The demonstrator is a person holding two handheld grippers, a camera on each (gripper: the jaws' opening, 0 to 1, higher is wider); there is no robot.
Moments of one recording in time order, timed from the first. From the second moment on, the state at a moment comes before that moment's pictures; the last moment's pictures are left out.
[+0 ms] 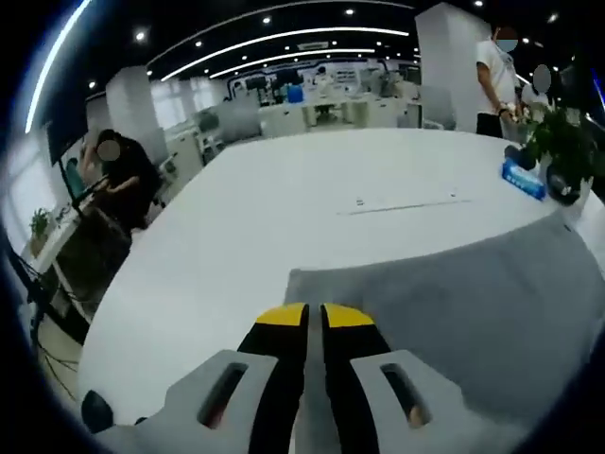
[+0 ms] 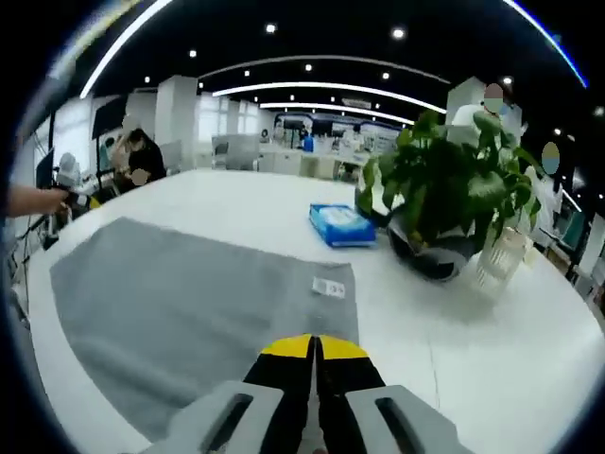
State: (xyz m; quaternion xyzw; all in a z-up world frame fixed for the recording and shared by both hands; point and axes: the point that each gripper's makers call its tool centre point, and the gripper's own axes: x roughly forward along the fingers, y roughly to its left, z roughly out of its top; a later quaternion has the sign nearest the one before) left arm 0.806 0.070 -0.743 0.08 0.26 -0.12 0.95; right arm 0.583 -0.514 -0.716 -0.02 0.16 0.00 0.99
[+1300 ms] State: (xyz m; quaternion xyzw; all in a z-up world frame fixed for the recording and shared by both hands) left arm 0.553 0.001 -0.704 -0.08 0.14 -0.17 0.97; right arm 0.516 -0.457 -0.657 0.07 0.03 0.02 1.00
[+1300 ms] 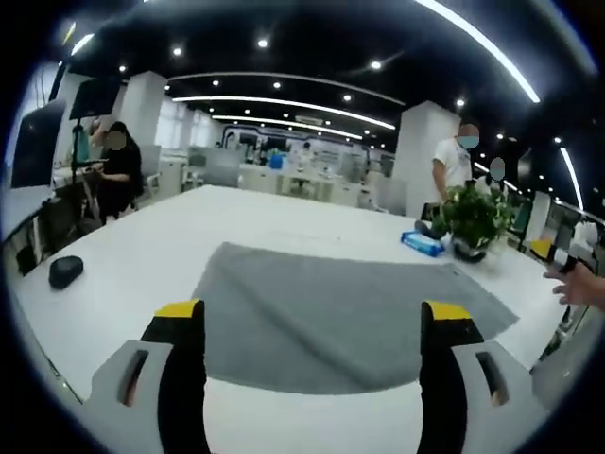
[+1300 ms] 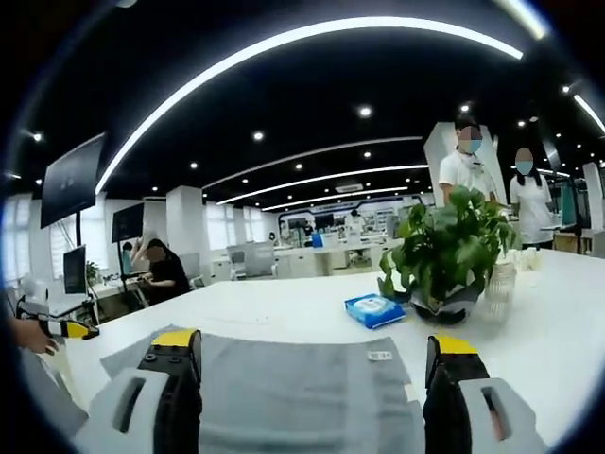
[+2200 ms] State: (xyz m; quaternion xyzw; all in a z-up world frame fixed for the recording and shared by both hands) left arm 0.547 -0.002 -0.707 -0.03 0.14 -0.17 0.98; right arm 0.512 -0.470 -0.678 0.09 0.05 0.00 1.00
